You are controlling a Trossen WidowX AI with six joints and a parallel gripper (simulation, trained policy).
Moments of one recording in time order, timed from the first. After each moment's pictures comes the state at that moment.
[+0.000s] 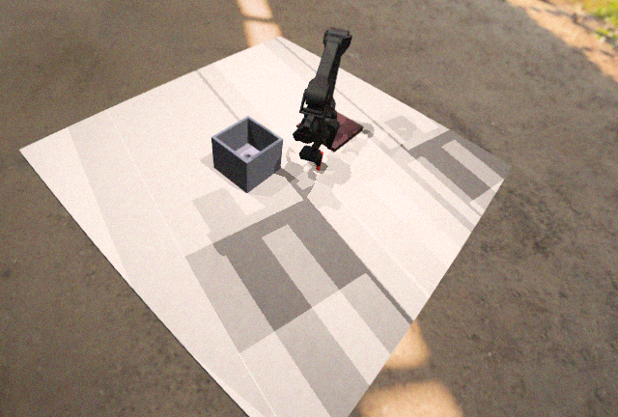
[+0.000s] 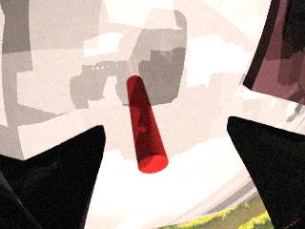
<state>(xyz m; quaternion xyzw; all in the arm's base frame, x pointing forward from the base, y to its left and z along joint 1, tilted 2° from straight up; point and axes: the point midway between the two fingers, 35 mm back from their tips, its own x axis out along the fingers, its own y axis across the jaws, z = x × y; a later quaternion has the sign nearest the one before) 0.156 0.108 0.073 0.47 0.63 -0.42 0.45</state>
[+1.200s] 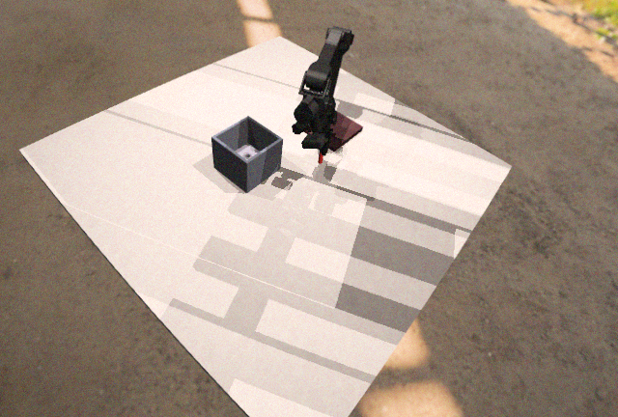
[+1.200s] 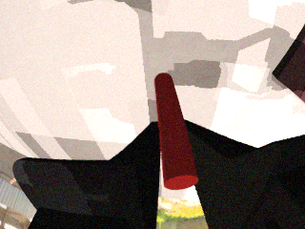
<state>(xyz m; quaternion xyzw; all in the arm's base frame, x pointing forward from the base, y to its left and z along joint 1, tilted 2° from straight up) 0.186 0.125 0.128 0.52 0.64 -0.27 0.50</state>
